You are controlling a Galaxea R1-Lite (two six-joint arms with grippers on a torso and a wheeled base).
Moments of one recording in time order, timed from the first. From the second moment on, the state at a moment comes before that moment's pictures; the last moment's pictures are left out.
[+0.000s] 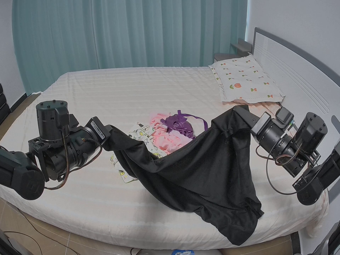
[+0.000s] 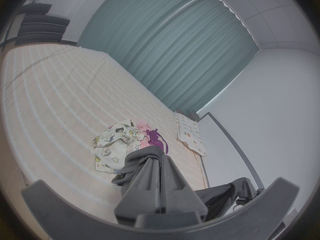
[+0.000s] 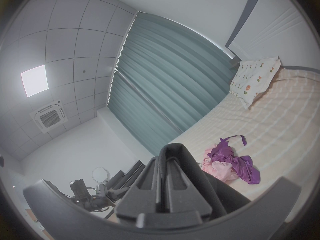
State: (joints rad) left arm -0.41 1.63 -0.66 -0.71 0.12 -0.87; right arm 0.45 1.88 -0.53 -1.55 0.12 0.78
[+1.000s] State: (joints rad) left arm -0.41 1.69 -0.51 -0.77 -0.05 -1.03; right arm 0.49 2.03 -0.46 -1.55 -0.01 0.87
